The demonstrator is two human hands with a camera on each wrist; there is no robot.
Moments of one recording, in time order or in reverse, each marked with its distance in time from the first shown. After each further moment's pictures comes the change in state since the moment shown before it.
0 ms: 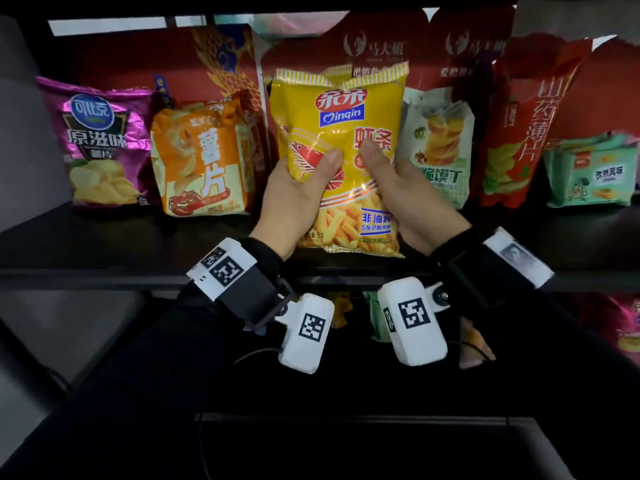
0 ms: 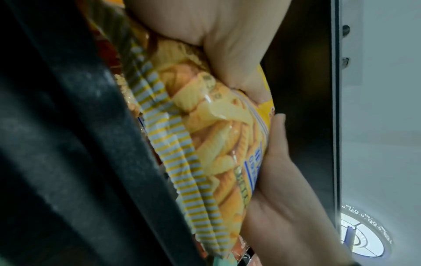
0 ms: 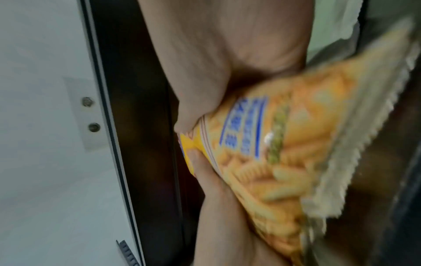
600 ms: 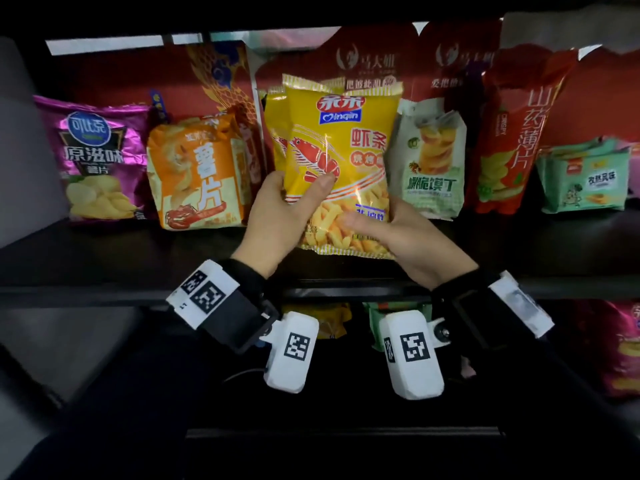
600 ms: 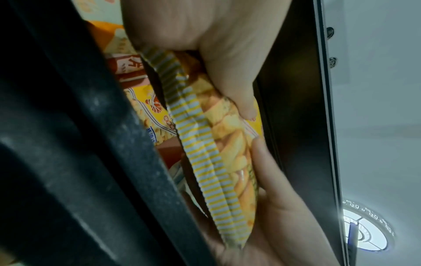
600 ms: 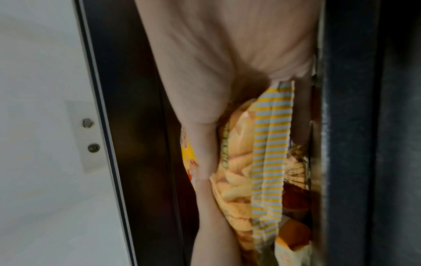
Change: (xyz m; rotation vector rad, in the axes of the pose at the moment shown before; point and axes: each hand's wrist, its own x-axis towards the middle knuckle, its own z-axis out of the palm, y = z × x) left_hand -0.006 -0.002 -0.011 0.141 -0.017 0.023; right_hand -0.017 0.024 -0.014 -0.043 -0.120 0.099
